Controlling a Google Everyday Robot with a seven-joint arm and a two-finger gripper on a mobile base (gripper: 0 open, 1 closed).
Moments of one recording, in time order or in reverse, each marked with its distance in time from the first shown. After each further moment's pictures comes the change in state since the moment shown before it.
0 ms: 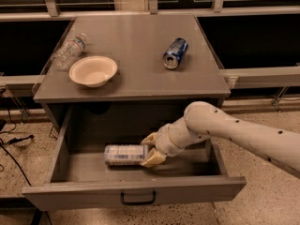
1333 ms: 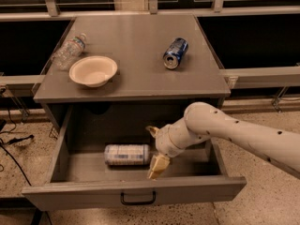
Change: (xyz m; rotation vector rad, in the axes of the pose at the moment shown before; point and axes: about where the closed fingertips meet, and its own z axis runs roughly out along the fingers) arm 0.000 0.000 0.000 0.000 0.000 0.000
